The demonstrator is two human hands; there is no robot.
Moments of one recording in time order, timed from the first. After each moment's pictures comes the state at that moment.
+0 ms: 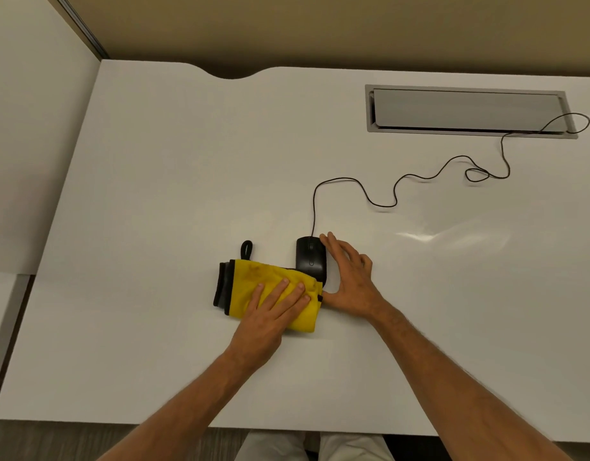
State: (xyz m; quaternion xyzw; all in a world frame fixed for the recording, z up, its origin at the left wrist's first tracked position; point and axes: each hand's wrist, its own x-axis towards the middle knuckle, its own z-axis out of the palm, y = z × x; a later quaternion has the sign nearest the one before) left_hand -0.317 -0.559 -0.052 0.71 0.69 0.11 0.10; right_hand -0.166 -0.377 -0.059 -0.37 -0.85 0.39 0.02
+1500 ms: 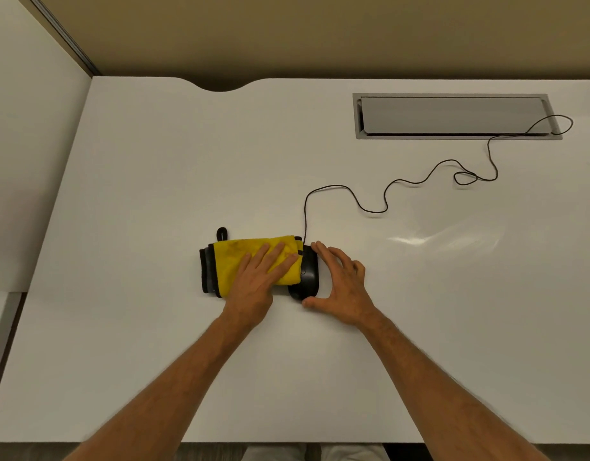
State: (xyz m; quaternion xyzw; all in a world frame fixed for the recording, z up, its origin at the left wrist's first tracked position) left_hand -0.359 -0.489 -0.038 0.64 0.75 0.08 0.15; right_hand -0.168 -0.378 -0.063 -0.40 -0.83 0.39 0.00
